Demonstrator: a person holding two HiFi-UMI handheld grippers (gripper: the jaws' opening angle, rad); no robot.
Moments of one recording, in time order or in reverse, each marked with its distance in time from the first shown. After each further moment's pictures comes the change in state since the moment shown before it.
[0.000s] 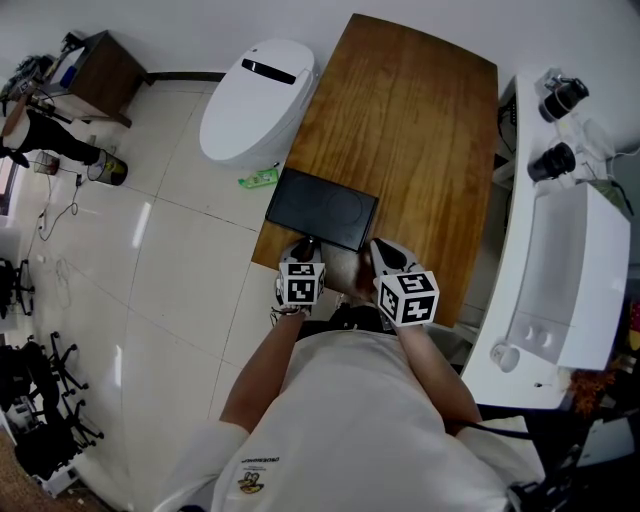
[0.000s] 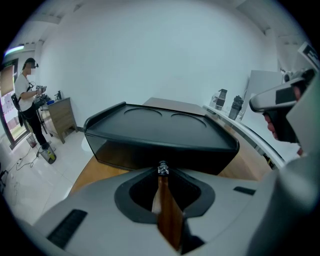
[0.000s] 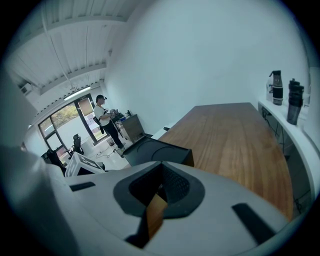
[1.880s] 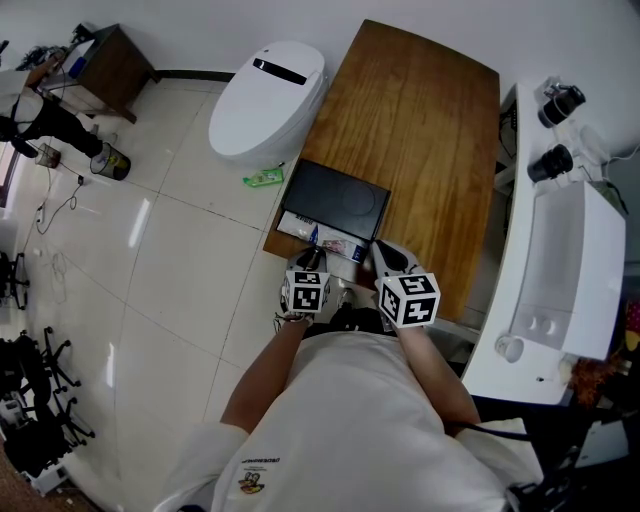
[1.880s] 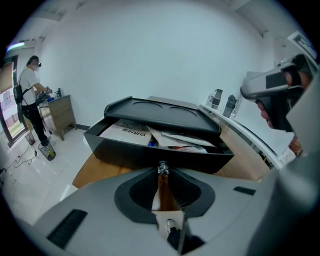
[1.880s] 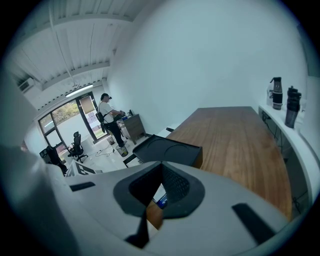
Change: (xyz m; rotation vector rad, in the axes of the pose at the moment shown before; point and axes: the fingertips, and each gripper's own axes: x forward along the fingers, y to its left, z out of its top) left arm -0.035 0.000 -0.039 0.005 -0.005 -0.034; right arm -0.016 0.042 -0.010 -0.034 -0.013 -0.011
